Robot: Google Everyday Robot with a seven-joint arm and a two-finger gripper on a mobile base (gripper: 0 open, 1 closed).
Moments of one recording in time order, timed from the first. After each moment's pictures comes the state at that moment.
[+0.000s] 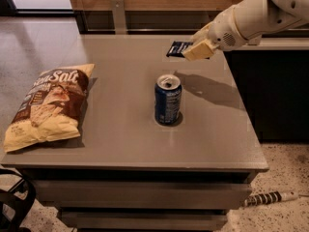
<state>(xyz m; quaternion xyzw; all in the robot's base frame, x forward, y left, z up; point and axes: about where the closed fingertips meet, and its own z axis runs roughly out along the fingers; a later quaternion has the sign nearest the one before) 0.650 -0.109 0.924 -0.54 0.74 0.14 0.38</state>
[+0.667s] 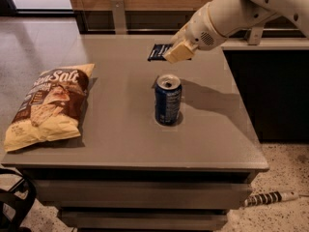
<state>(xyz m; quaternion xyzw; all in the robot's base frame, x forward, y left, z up) 0.630 -0.060 0.931 -0.57 0.73 0.13 0.36</state>
